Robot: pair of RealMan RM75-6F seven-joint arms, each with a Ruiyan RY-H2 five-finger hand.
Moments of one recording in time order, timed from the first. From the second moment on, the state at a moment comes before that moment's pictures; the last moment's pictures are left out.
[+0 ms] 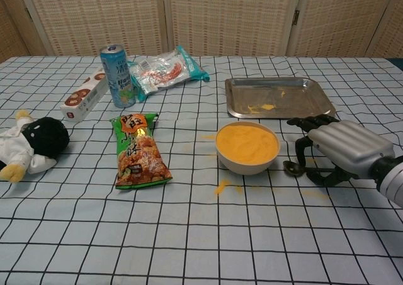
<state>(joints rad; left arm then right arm) -0.13 -1.11 0.01 -1.48 1.63 1.54 -0.19 0.46 -1.76 0.10 -1.18 -1.38 1.06 -0.43</state>
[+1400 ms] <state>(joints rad) -0.14 -1.10 0.01 -1.47 1.66 1.54 -0.22 0.60 -1.76 0.23 -1.35 -1.30 1.10 -0.61</state>
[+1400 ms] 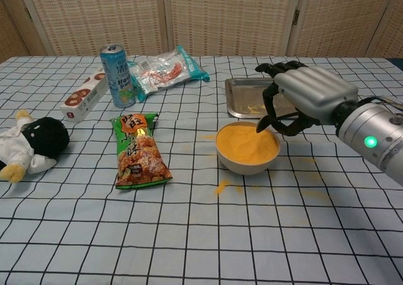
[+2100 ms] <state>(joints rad) -0.15 -1.09 0.03 -1.46 1.68 1.54 -0.27 0.66 -1.82 0.19 -1.38 -1.22 1.09 -0.78</state>
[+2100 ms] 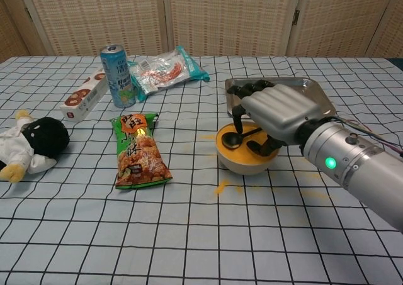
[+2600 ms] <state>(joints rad) -0.15 -1.10 0.03 -1.46 1.68 1.54 -0.25 0.63 -1.70 0.23 -1.44 -1.17 1.10 -0.67</state>
